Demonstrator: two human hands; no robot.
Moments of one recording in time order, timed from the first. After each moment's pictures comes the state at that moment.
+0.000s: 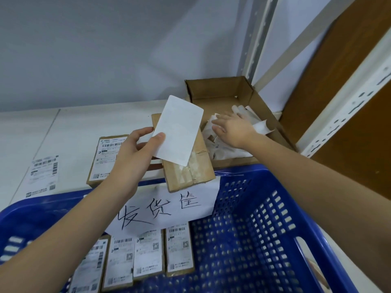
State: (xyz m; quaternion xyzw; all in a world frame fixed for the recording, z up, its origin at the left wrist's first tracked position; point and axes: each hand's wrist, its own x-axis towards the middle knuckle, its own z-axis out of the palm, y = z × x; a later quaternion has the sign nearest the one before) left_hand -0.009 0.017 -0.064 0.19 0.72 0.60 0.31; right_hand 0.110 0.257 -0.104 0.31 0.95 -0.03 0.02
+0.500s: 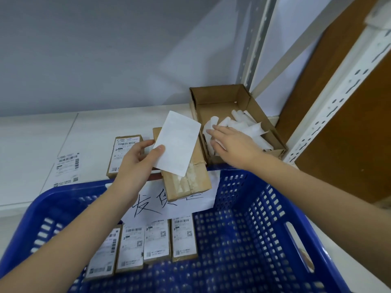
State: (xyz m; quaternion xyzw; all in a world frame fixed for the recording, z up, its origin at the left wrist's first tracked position) left_hand 0.010 -0.035 -0.044 0.19 0.72 0.58 0.32; right_hand 0.155 0.157 -0.051 0.26 0.96 -0.08 -0.05
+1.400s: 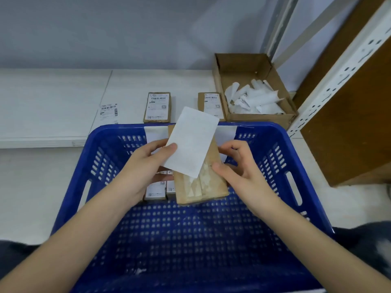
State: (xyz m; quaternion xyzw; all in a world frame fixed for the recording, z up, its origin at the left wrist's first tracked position) left_hand 0.080 -0.185 -0.007 0.14 0.68 0.58 0.42; right_hand 0.247 -0.071 -0.022 0.28 0.66 -0.68 -0.19
